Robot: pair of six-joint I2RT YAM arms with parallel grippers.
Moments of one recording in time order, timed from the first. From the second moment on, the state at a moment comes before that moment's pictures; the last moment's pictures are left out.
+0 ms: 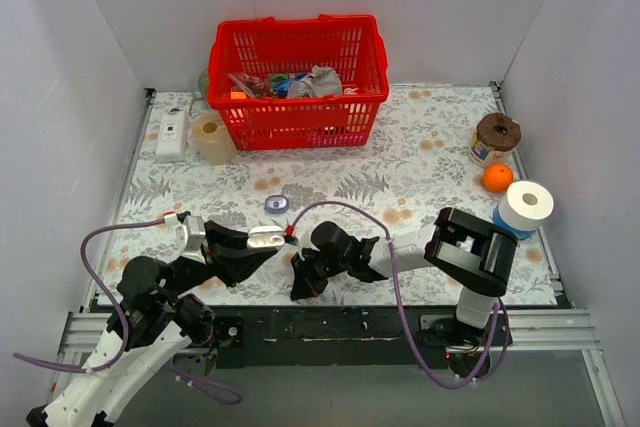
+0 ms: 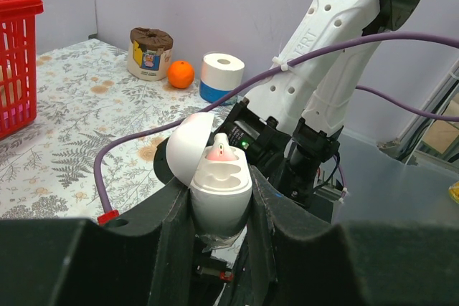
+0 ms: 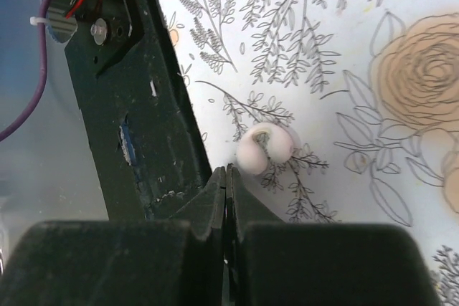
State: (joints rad) left arm -0.69 0.11 0.46 -0.08 0.43 -0.36; right arm 1.18 1.76 0.72 0.38 -0.48 0.48
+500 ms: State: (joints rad) left arm -0.69 0.11 0.46 -0.08 0.43 -0.36; right arm 1.08 1.76 0.70 0.40 -0.48 0.47
